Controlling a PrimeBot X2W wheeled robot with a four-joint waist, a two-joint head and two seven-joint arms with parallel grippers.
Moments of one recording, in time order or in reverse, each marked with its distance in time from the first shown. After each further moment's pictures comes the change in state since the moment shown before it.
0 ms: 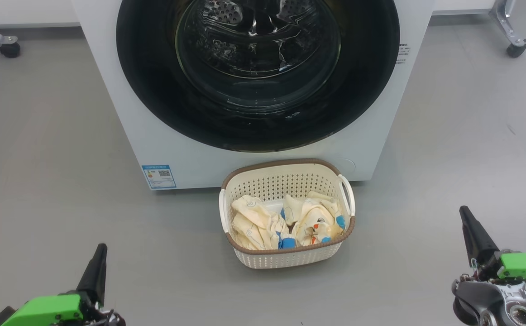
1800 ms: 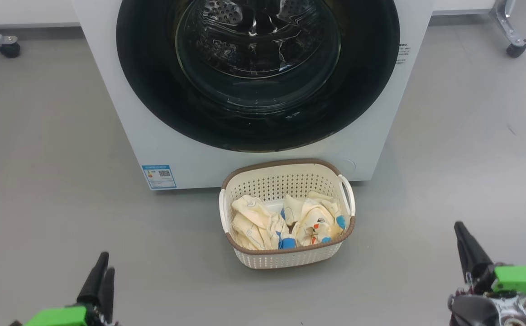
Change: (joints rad) left arm 0.012 -0.006 -0.004 0.035 0.000 0.001 0.000; right arm 0.016 0.006 0.004 0.033 0.000 0.000 0.000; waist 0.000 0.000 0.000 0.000
